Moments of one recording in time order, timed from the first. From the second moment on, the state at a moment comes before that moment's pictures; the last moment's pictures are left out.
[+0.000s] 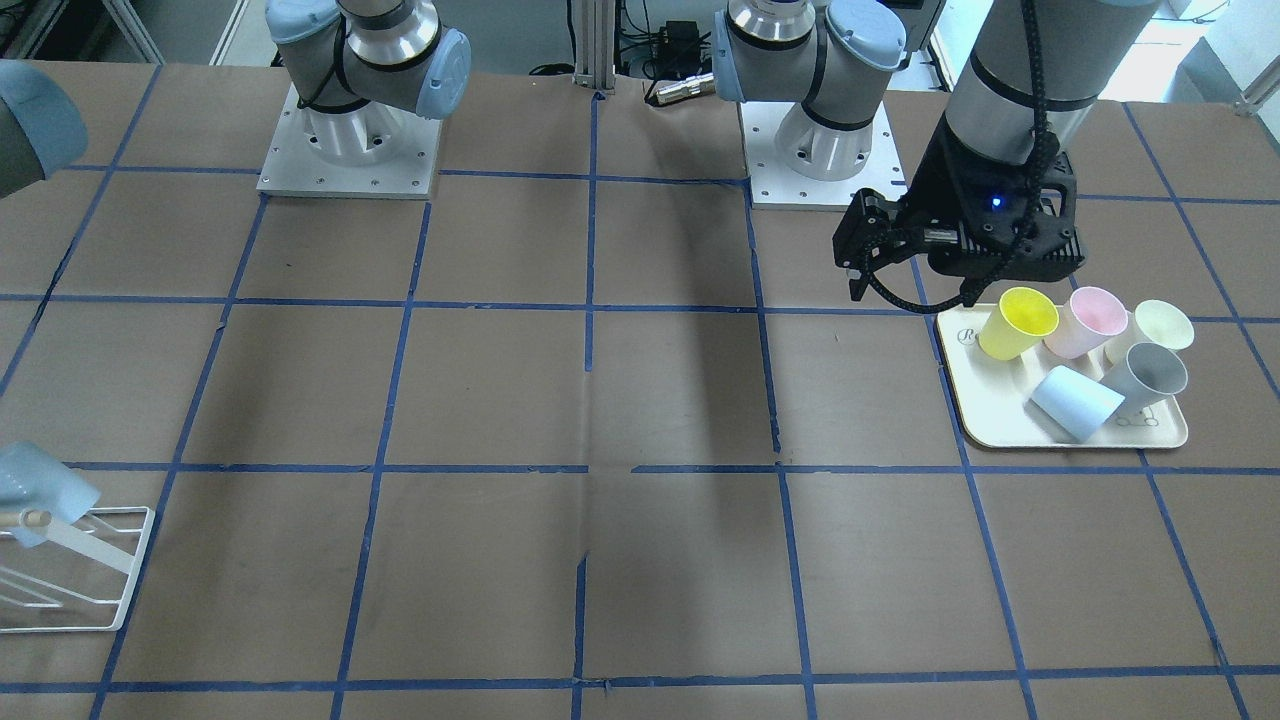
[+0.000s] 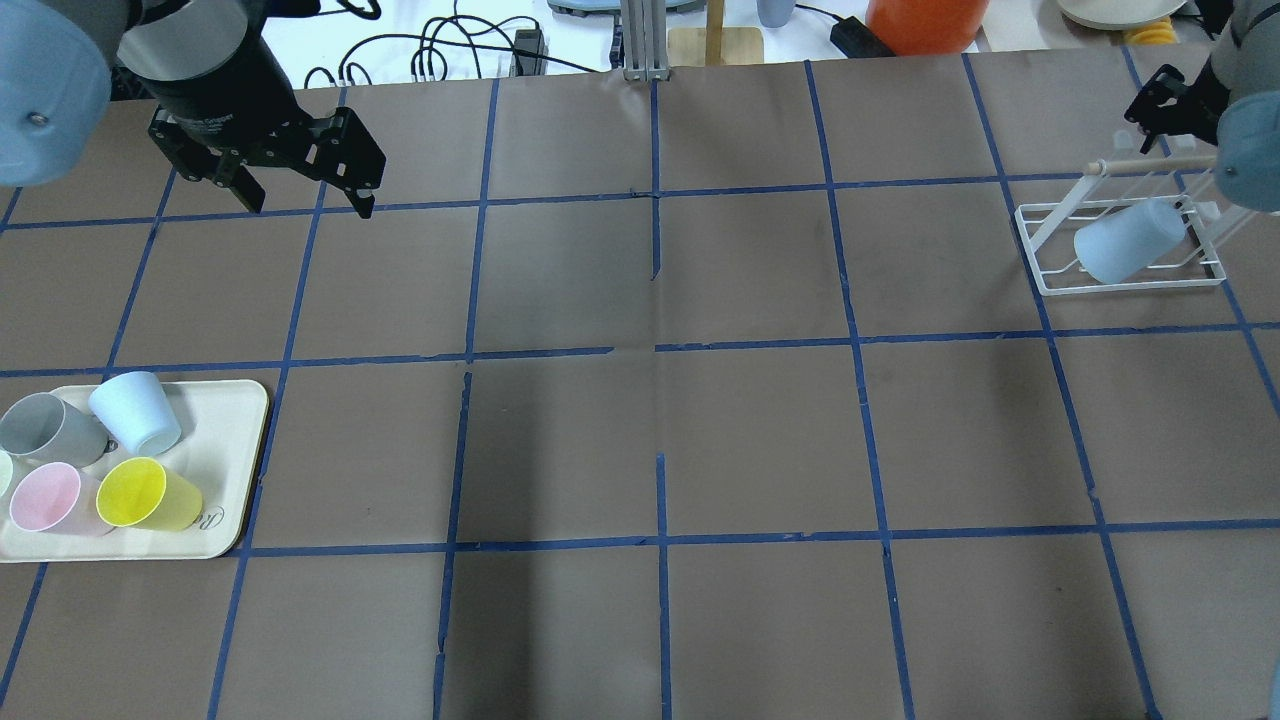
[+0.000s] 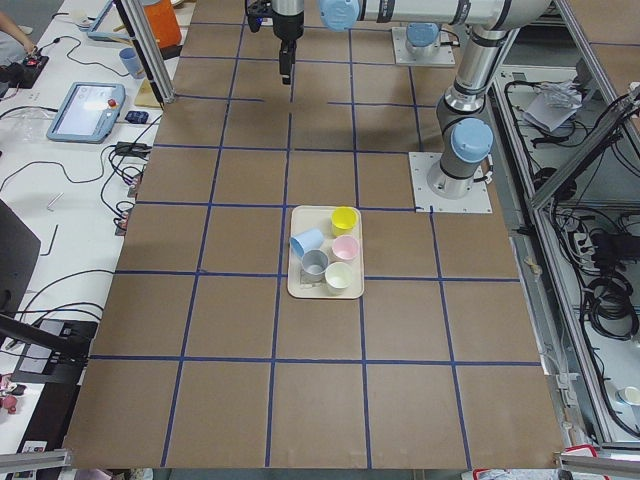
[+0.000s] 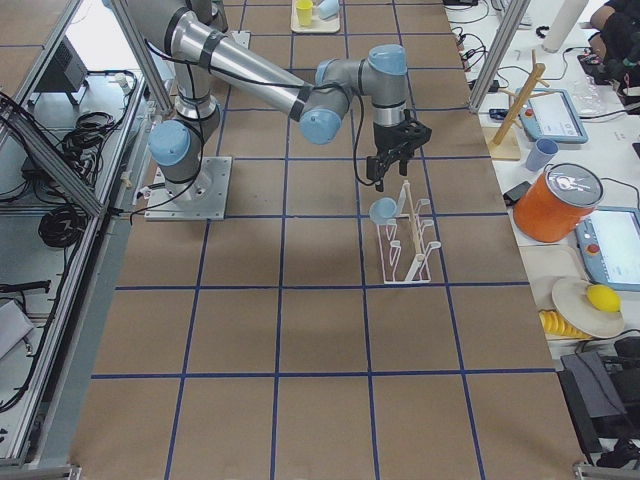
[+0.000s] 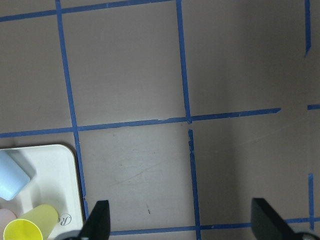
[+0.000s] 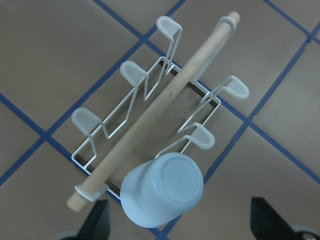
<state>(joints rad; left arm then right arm) -1.54 -1.63 -1.49 -1.55 1.61 0.12 1.22 -1.38 1.68 -2.15 -1.83 0.45</state>
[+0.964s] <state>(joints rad) -1.53 -1.63 -1.49 -1.55 1.61 0.12 1.40 -1.60 1.67 -1.68 -1.58 0.36</state>
